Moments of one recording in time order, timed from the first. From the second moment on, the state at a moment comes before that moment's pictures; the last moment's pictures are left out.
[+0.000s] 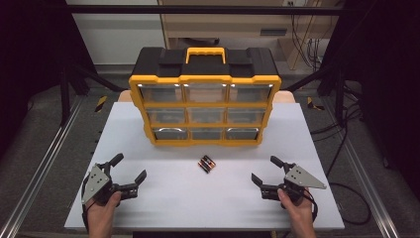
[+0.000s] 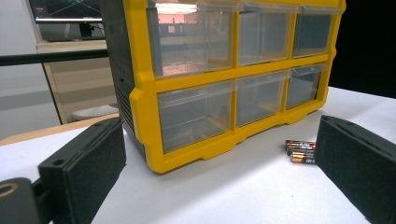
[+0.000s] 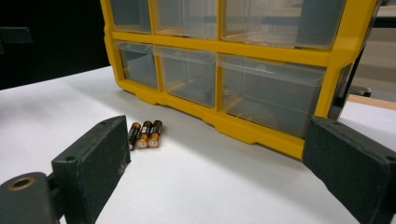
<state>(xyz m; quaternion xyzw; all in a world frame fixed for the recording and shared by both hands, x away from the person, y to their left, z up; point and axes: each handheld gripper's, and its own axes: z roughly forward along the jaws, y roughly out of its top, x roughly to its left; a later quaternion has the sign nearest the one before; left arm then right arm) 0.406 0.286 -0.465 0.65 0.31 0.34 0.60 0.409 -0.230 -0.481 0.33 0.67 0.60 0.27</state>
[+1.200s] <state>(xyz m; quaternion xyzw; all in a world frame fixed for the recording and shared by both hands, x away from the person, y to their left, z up) 0.409 0.293 -0.464 0.65 0.33 0.33 0.60 0.435 -0.138 -0.355 0.21 0.76 0.34 0.51</state>
